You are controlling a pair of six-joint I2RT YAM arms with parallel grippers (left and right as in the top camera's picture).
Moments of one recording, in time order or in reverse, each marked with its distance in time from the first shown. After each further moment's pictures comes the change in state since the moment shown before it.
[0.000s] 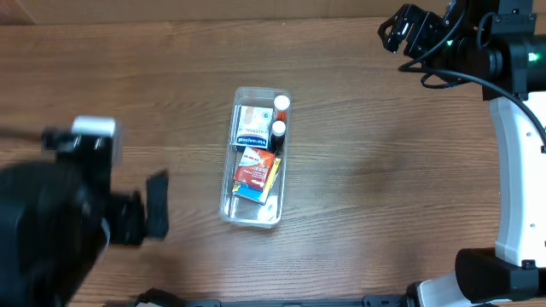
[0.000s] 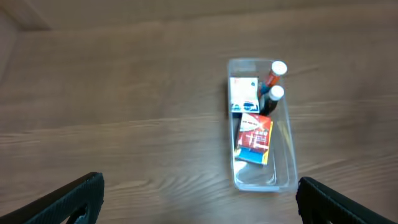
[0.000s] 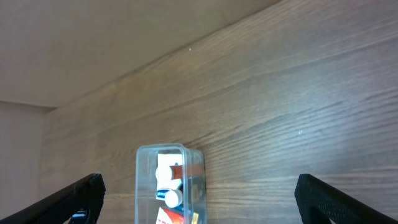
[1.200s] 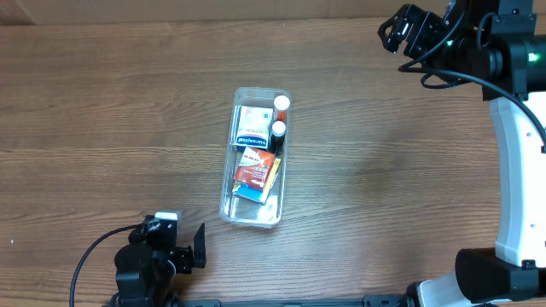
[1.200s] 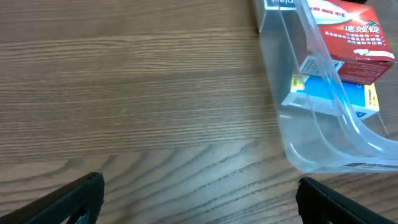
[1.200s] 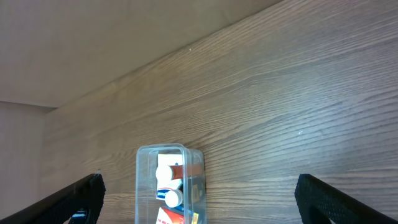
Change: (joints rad) left arm 0.404 -1.106 -1.831 0.827 0.332 0.249; right arm 0.000 0.000 0.000 0.000 0.001 0.000
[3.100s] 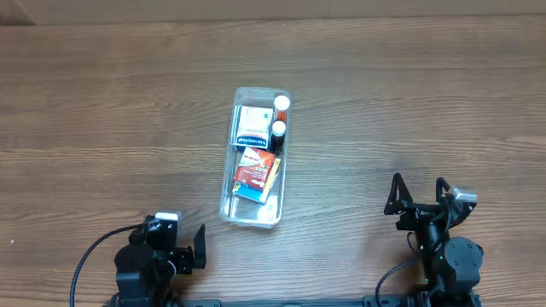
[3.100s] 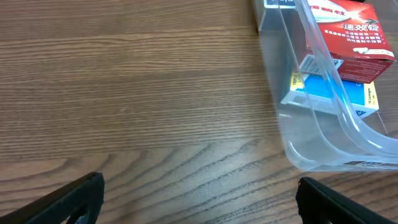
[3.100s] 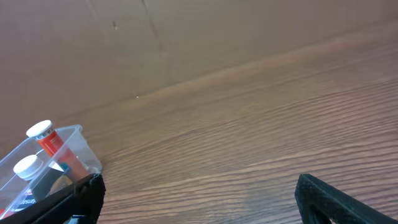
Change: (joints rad) left arm 0.000 -0.004 -0.002 -0.005 0.002 0.000; right arm -0.038 -1.677 -1.981 0.966 0.267 -0.167
